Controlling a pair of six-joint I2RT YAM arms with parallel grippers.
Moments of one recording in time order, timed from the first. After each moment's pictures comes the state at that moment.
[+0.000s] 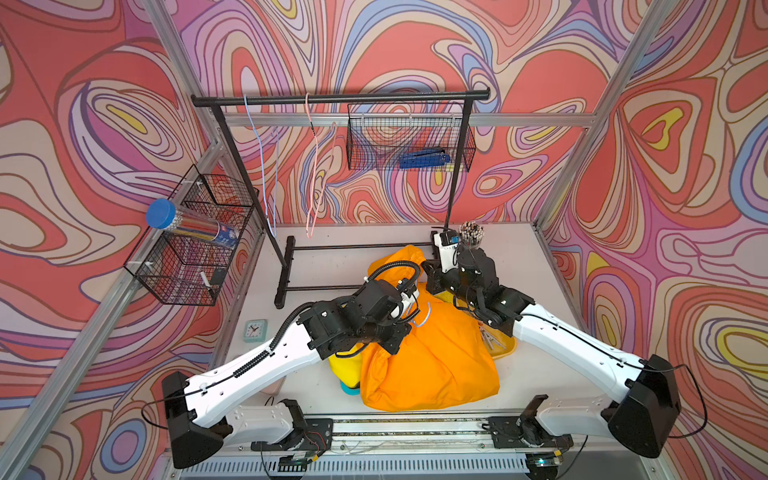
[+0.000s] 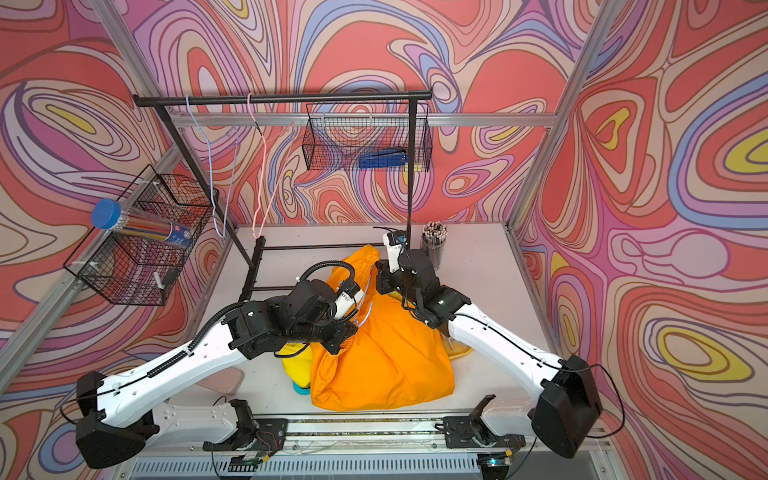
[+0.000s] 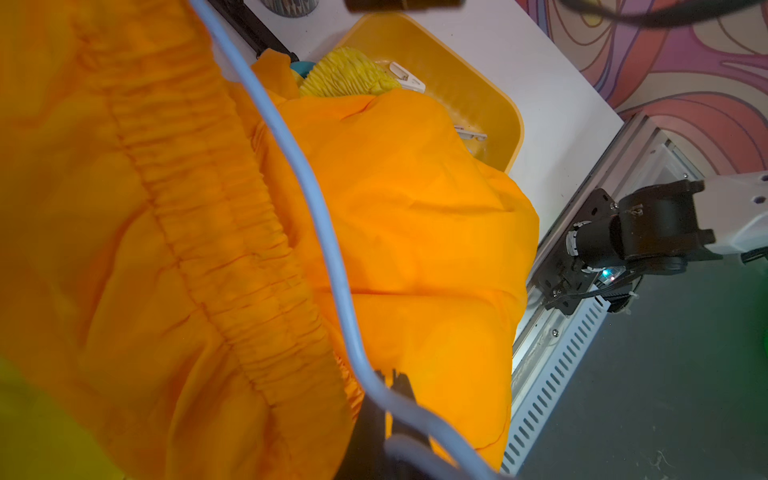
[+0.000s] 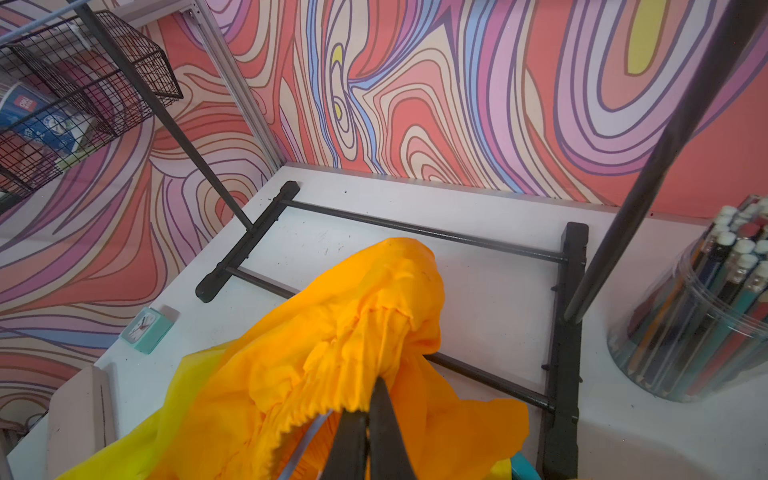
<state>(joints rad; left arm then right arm) -0.99 1.22 1.24 -0.85 0.05 -0.32 0.67 1.34 1.12 -0.13 0.07 0.27</state>
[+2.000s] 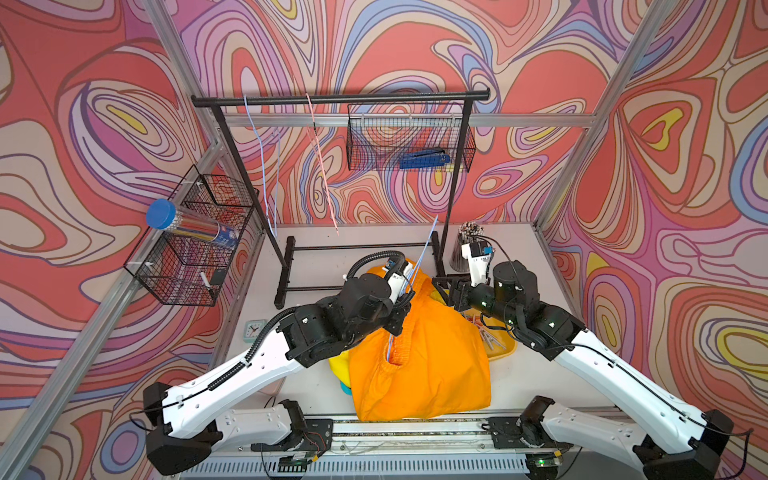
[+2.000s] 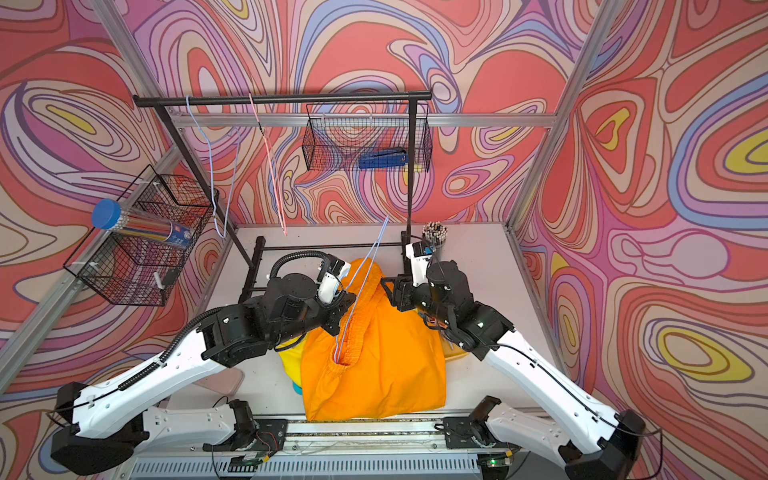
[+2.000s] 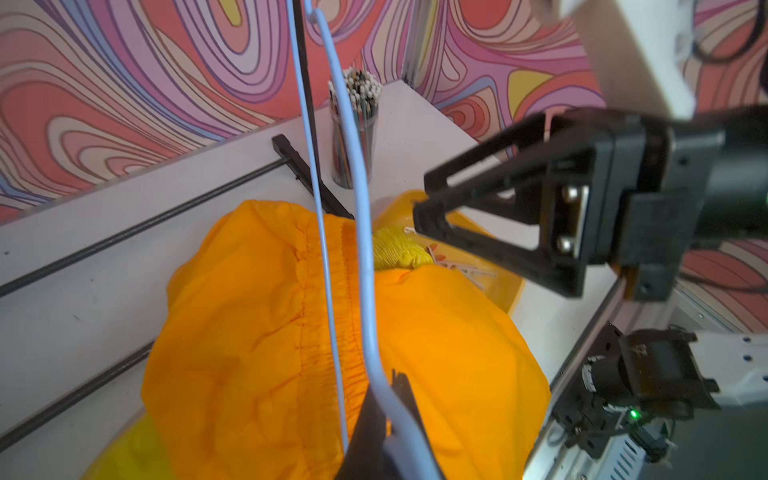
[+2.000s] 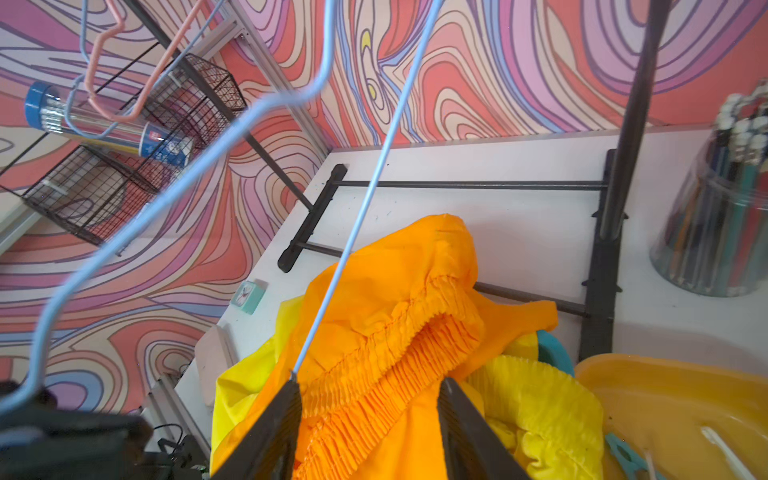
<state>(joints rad) -1.03 1.18 1.34 -0.65 -0.28 -0.31 0.67 1.01 1.01 -0.34 -0.10 0.45</state>
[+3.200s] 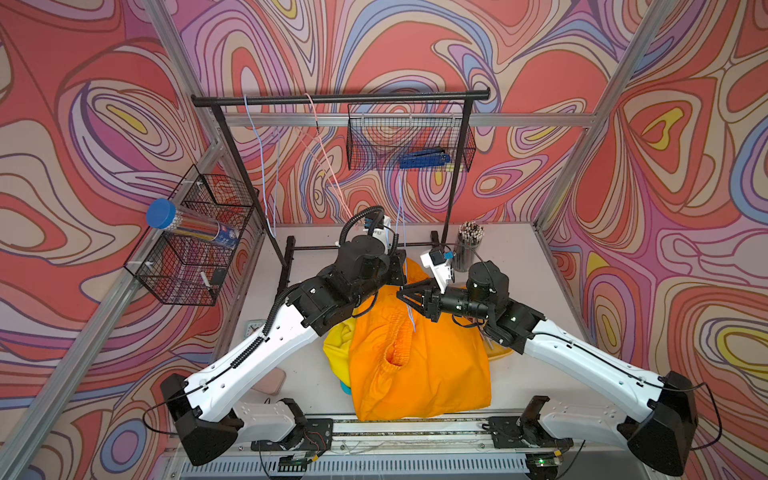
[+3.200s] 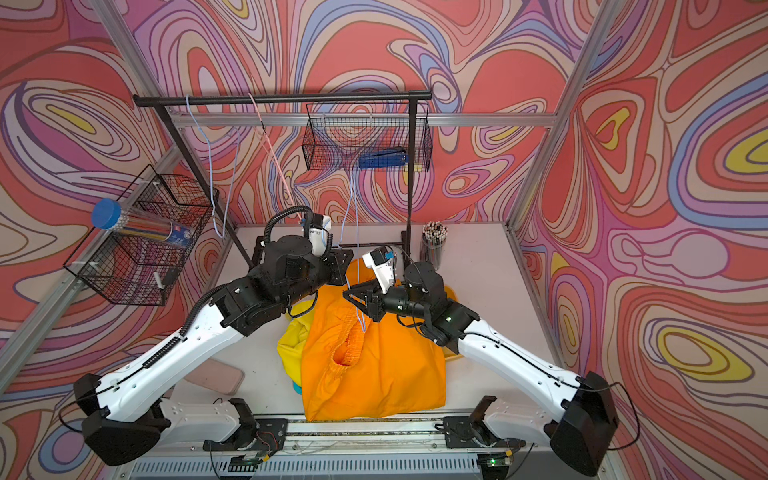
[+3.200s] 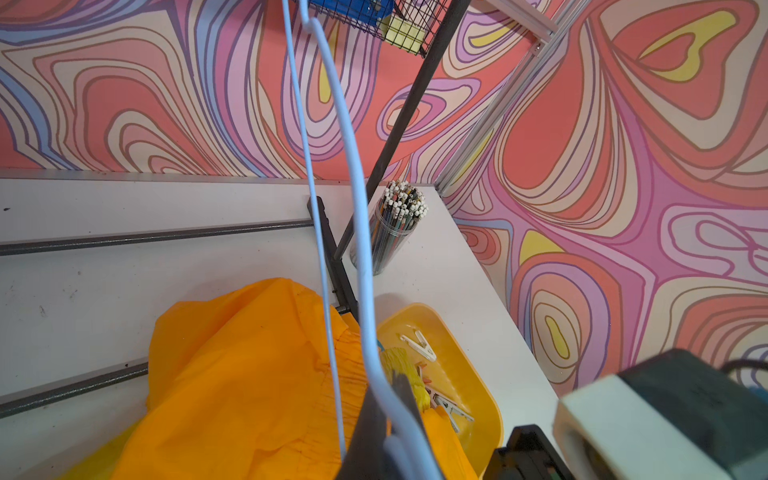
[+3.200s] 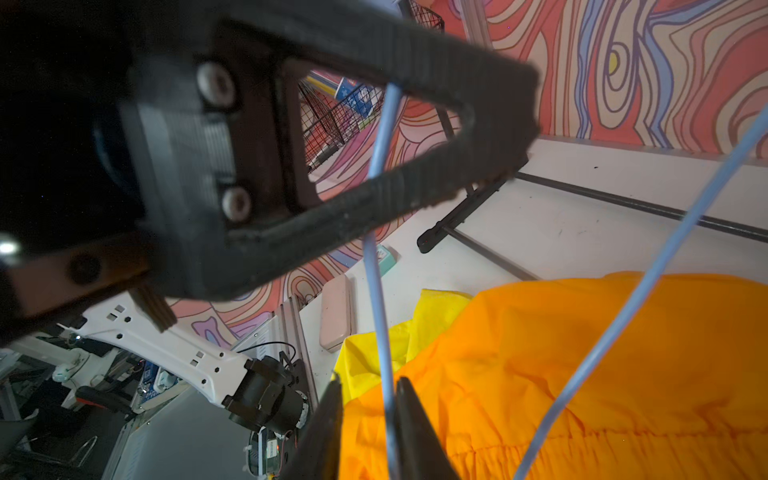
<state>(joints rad) -0.83 1.28 1.42 -0.49 -0.21 -0.58 0.75 1.20 0.97 0.06 -0.49 0.40</state>
